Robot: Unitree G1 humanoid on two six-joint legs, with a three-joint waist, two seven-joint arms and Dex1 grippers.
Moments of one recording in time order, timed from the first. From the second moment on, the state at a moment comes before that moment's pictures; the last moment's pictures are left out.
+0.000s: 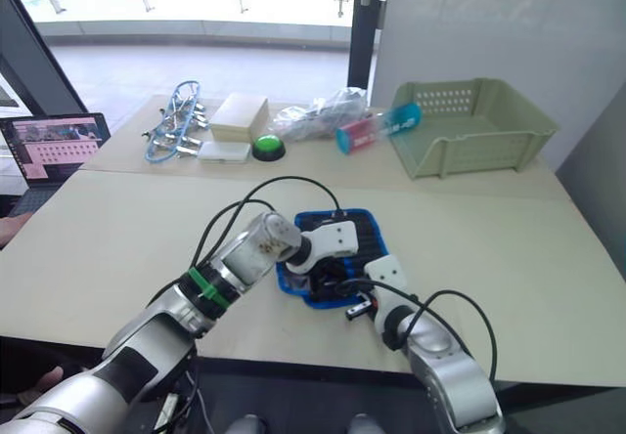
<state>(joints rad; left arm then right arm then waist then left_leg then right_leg) -0.97 0.20 -0.60 0.37 0.11 0.64 -1.03 -0.04 -0.30 0.14 -0.54 0.19 0.85 0.24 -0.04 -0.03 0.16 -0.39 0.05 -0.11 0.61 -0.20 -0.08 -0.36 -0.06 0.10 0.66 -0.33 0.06</state>
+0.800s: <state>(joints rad) -0.44 0.64 0.06 -0.17 -0.28 0.70 -1.11 -0.03 -0.33 0.14 -0.56 0.20 0.81 0.29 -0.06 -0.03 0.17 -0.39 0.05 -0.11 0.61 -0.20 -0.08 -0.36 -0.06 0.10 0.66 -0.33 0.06</state>
